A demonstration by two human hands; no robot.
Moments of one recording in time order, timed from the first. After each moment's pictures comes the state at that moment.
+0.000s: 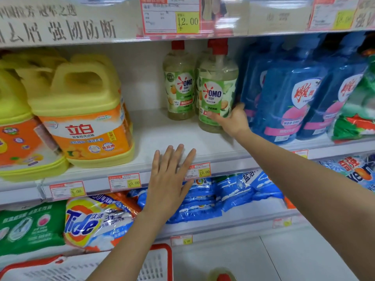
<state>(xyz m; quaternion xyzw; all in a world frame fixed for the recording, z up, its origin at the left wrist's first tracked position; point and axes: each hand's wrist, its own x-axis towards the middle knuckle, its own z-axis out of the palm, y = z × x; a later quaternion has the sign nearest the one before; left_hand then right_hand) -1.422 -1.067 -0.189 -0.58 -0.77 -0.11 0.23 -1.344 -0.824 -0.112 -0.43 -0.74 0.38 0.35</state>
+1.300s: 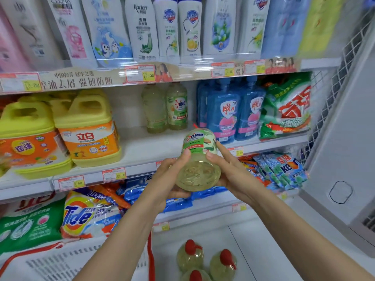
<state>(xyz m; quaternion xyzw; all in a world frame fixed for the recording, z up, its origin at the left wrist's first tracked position) -1.254 -1.145 -0.050 -0.29 -0.66 -0.57 -0.41 -1.117 -1.035 -0.060 -0.20 -0.59 0.73 0.30</state>
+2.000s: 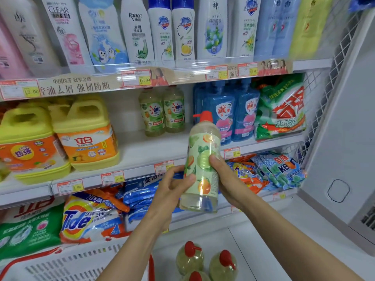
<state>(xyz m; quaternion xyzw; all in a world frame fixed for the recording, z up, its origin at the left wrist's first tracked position) -1.241 -1.152 -0.093 -0.35 -0.59 -0.62 -0.37 -1.117 -1.036 -0.085 -0.23 -0.63 0.67 0.32</state>
